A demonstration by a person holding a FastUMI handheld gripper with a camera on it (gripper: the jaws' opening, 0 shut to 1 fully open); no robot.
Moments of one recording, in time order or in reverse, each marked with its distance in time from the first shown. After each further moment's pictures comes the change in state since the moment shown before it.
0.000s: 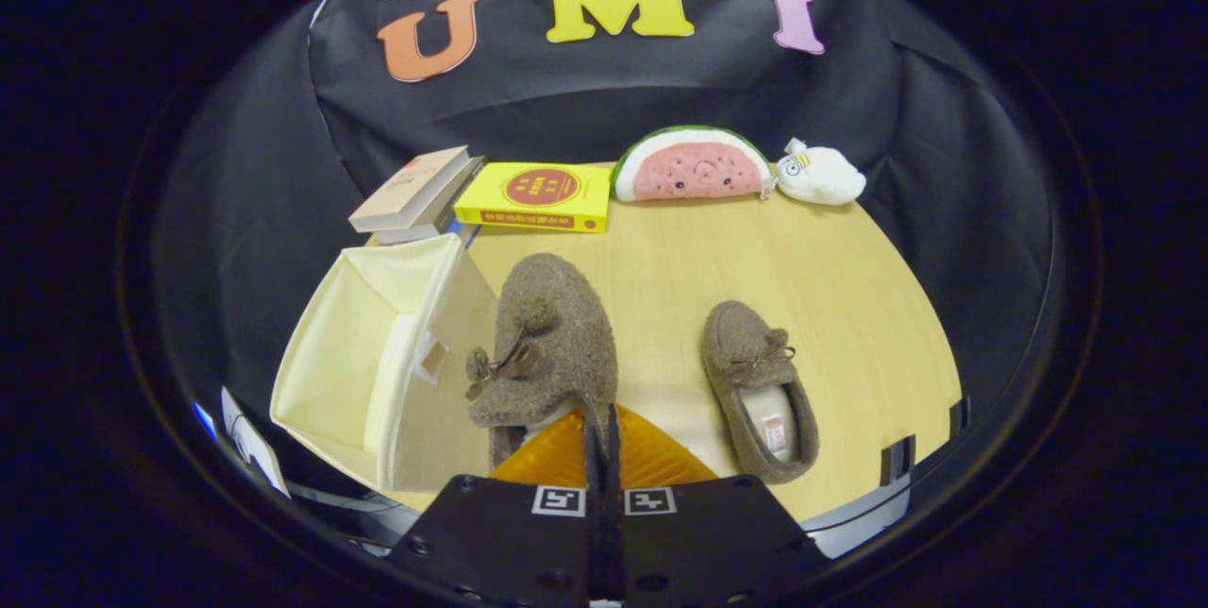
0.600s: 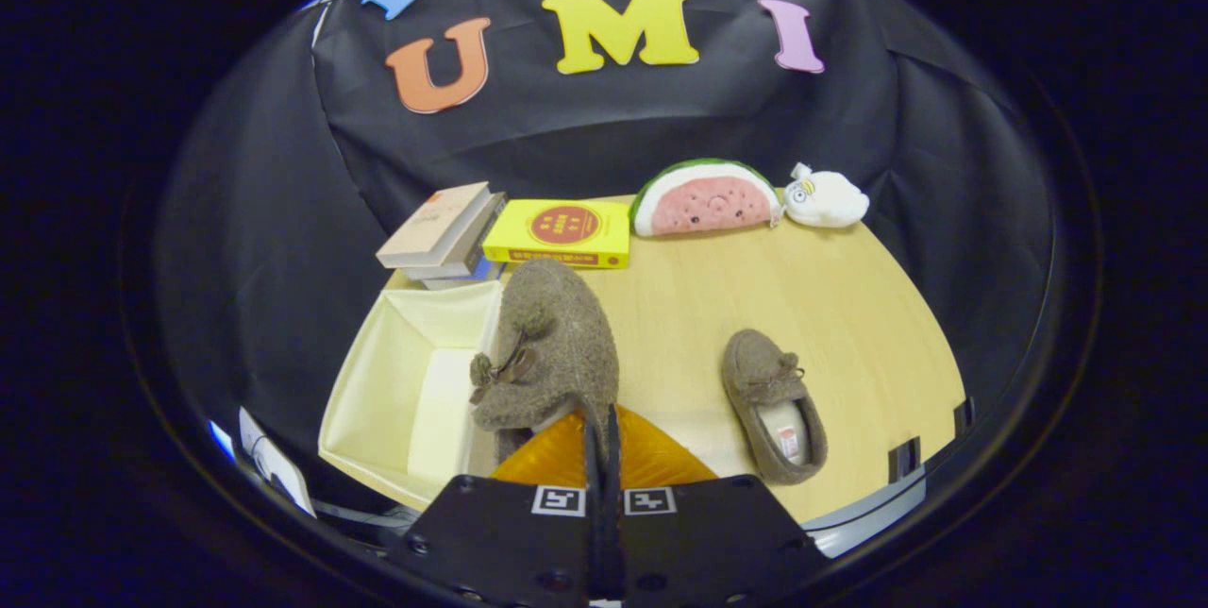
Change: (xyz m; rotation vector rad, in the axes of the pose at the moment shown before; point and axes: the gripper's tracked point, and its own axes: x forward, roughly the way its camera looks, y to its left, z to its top) arm -0.055 0.046 0.042 0.041 -0.103 0.071
